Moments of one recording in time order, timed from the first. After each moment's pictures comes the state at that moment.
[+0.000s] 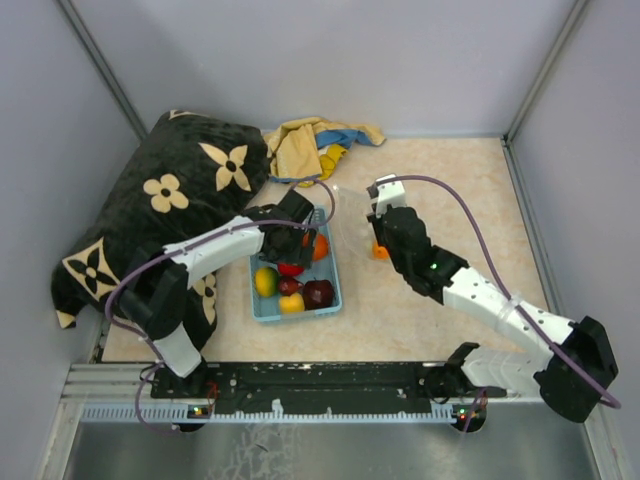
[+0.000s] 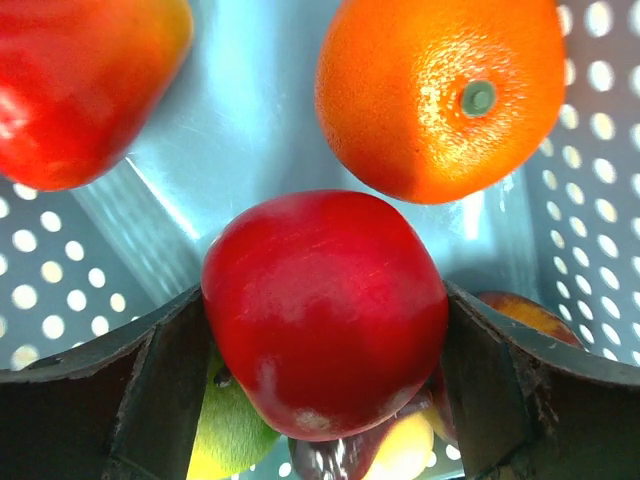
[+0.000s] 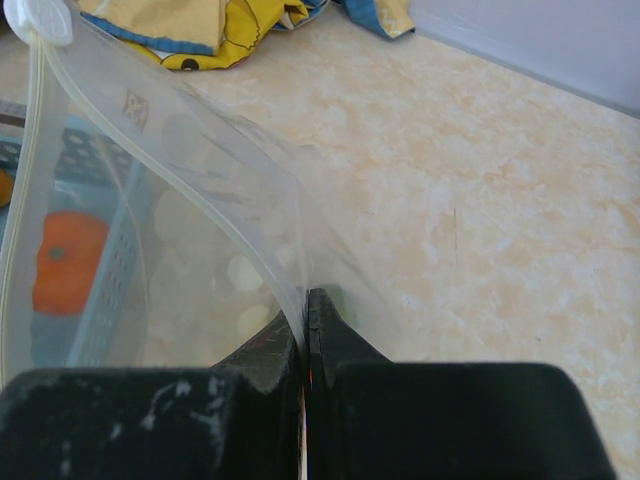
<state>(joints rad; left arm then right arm) -0.70 1.73 1.21 -0.67 -0.16 -0.43 0.74 1.10 0.81 -0.05 0.53 -0.03</state>
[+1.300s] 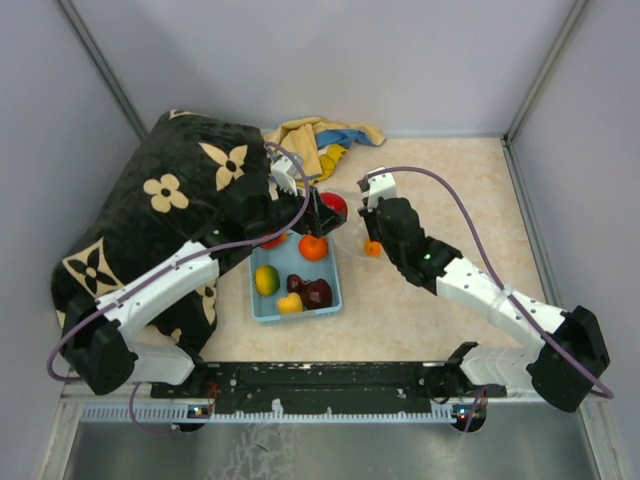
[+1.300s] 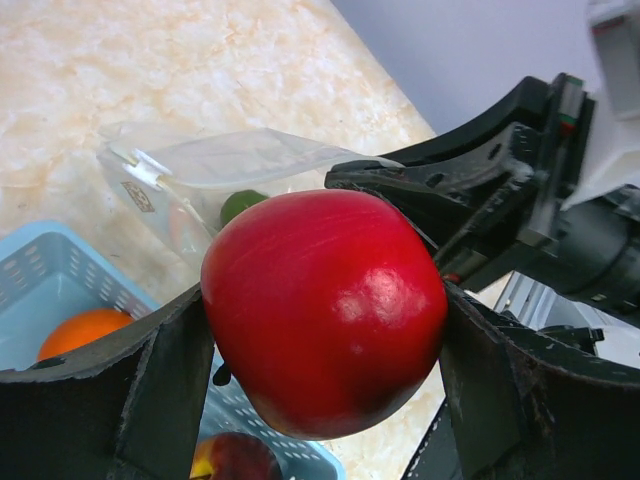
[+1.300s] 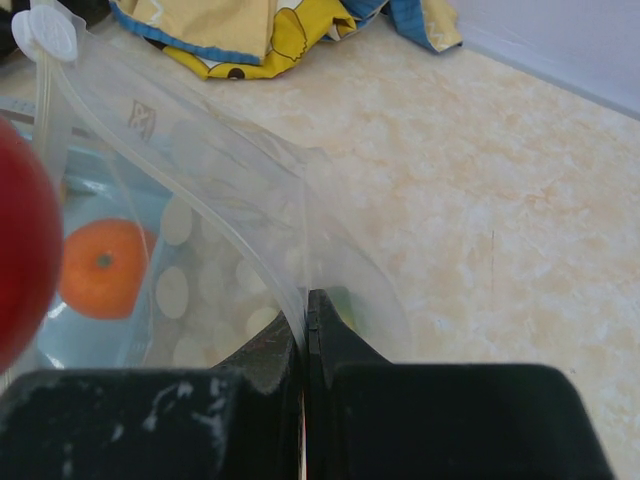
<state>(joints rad) -0.70 1.30 1.05 0.05 0.26 -0.46 0.74 1.18 0.88 -0.07 0.44 -0.02</state>
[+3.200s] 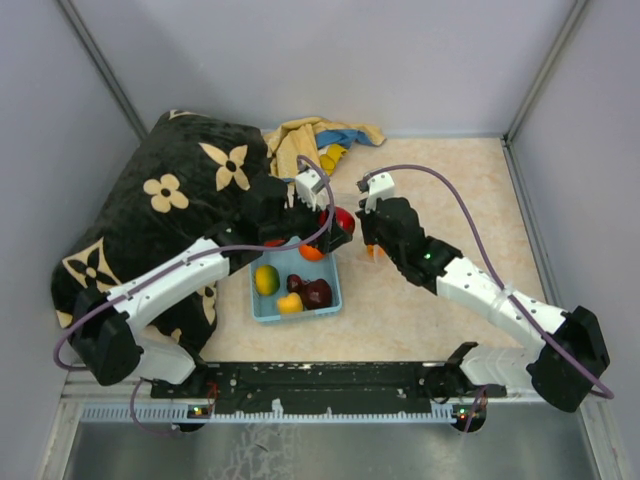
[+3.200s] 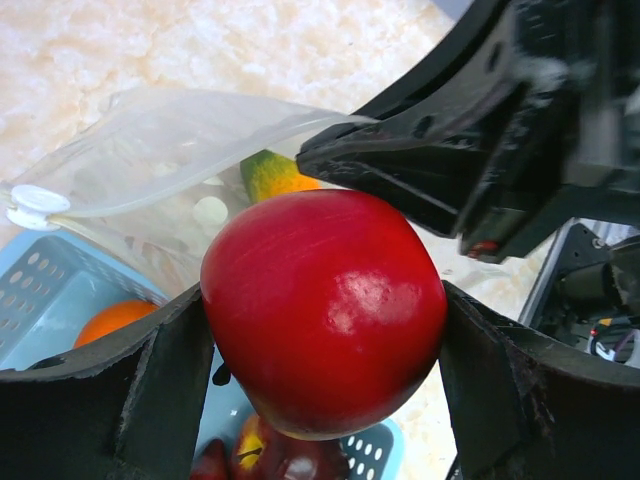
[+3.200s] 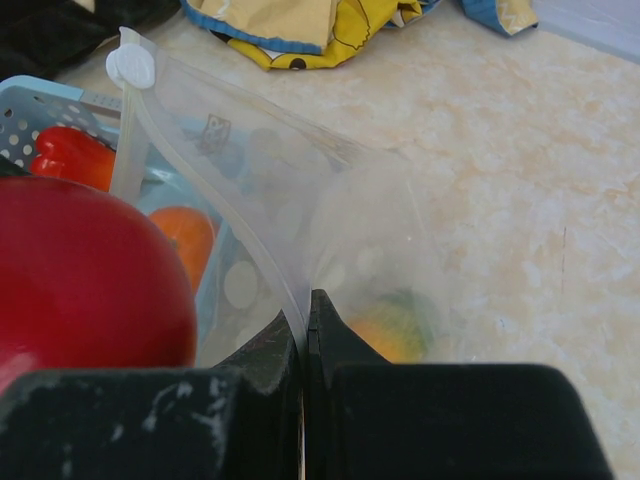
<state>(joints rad) -0.76 1.37 1.10 -0.05 0.29 -0.21 0.74 1.18 0.89 -0.09 0.33 0.07</state>
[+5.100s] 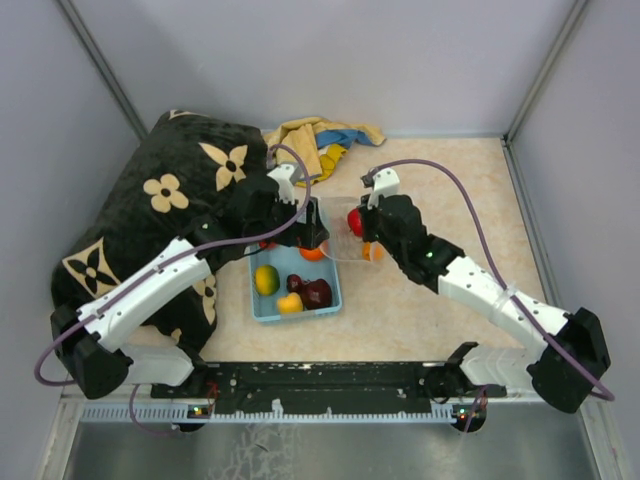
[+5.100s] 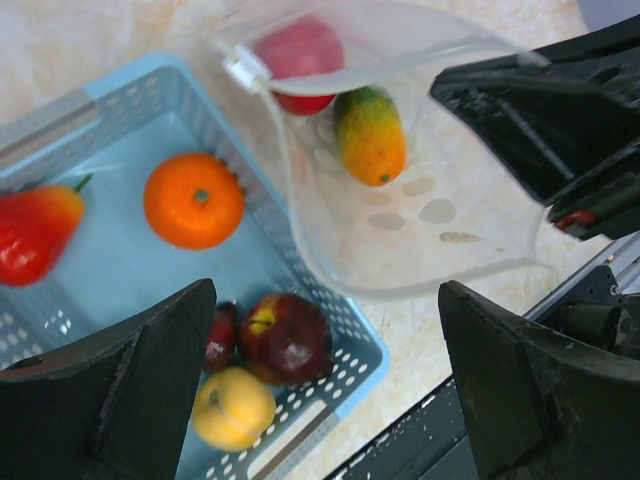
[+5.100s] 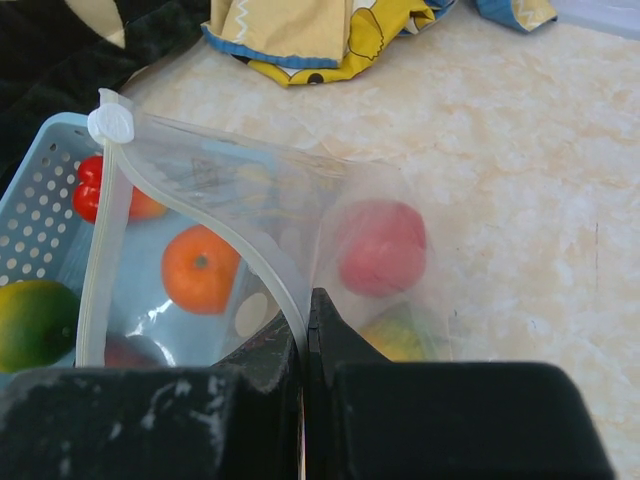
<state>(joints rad) -0.77 1.31 1.23 -0.46 0.01 -0.42 0.73 1.18 0.91 -0.09 0.30 0.16</state>
